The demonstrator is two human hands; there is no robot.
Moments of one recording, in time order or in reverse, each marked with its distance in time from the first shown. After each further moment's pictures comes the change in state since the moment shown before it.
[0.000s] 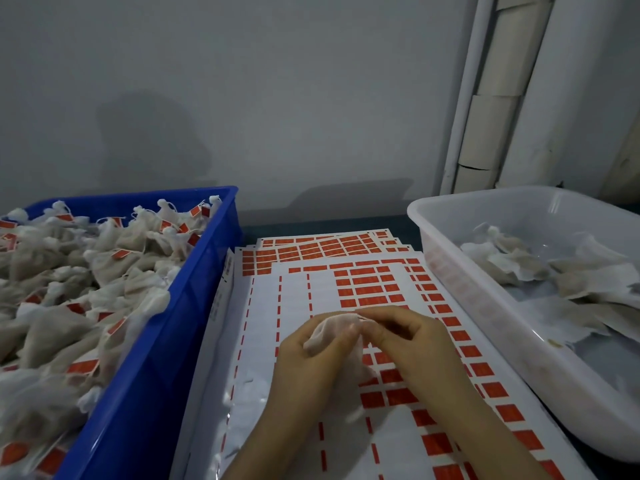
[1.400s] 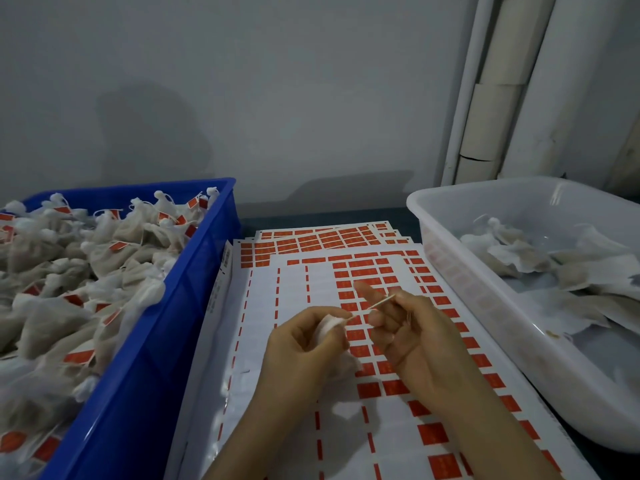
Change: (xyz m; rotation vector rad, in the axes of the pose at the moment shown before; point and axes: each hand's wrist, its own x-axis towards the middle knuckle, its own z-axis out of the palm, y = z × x) left_hand -0.005 0.009 0.000 0.171 0.048 -0.027; right_hand -0.002 -0.016 -0.006 1.059 -0.046 0.400
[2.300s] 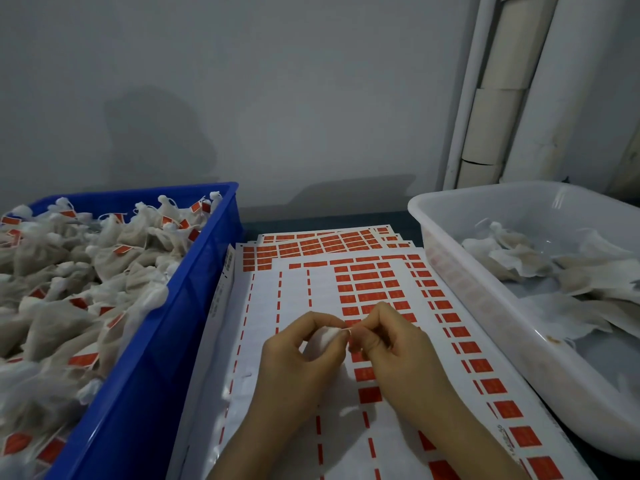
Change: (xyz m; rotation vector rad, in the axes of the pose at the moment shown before) left_hand 0.002 -0.003 -0.006 0.232 0.029 0.302; right_hand 0.001 0.027 -0.008 -1.131 0.023 -0.469
